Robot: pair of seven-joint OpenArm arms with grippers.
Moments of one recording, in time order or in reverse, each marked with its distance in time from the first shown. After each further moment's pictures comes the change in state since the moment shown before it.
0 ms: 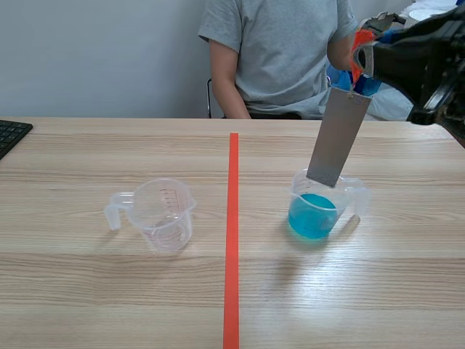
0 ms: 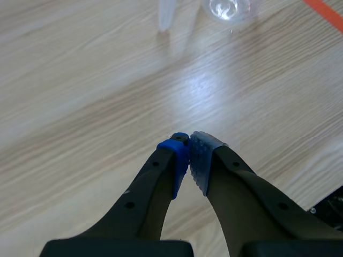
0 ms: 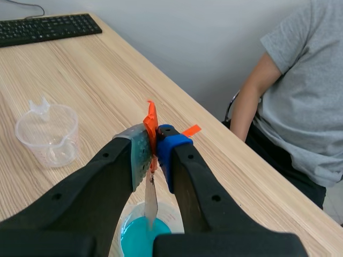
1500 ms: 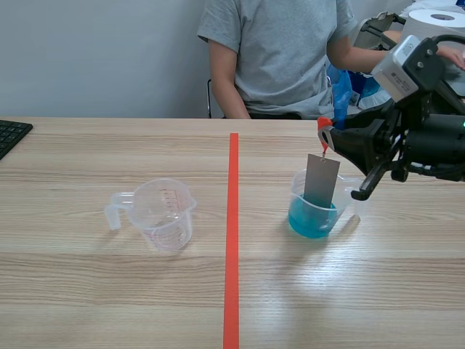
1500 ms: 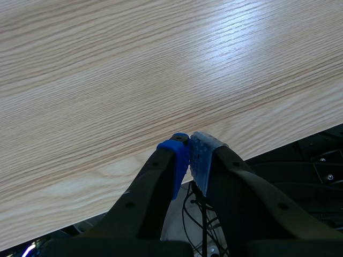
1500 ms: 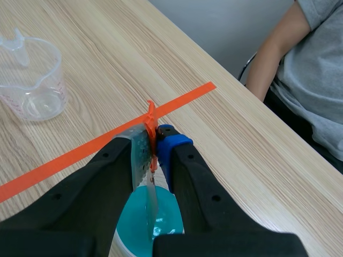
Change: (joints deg) left arm 7.4 6.6 -4.0 0.0 0.3 4.9 7.8; right arm 4.1 -6.0 -10.6 -17.0 -24.9 0.0 16.9
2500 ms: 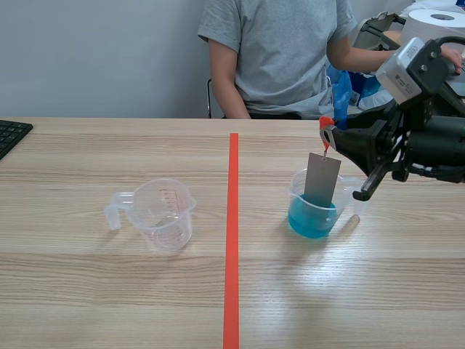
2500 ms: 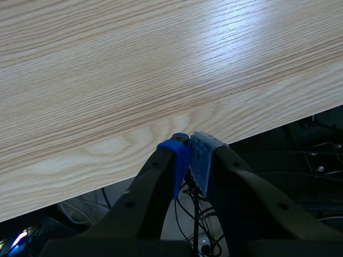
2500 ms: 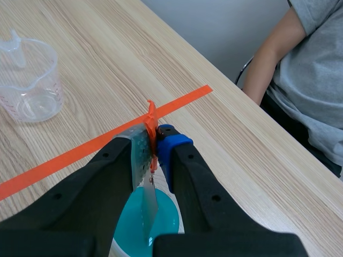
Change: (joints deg) left arm 1.7 1.6 0.0 0.0 0.0 0.0 0.0; right arm 0.3 0.0 0.0 -1.8 -2.4 0.0 3.9
